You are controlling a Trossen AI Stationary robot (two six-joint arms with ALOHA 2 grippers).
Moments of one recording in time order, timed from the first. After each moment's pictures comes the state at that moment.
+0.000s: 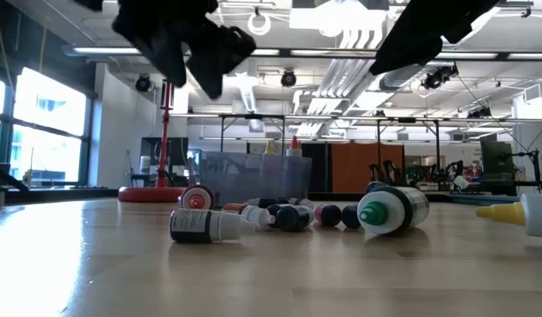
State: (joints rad) left arm -0.25 1.67 1.29 -0.69 0.15 0.36; right arm 0.39 1.21 0.80 -0.29 0.50 0.31
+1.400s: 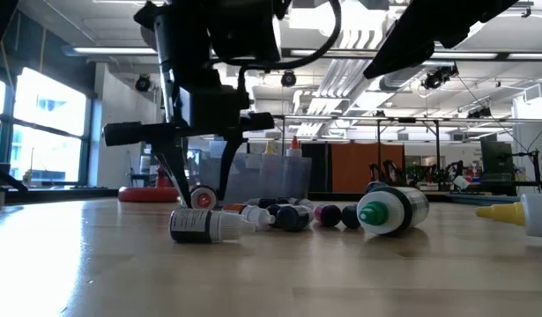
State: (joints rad) left arm -0.18 1.91 1.29 -0.78 -0.22 0.87; right arm 0.39 1.26 0.80 -0.24 0.46 0.22
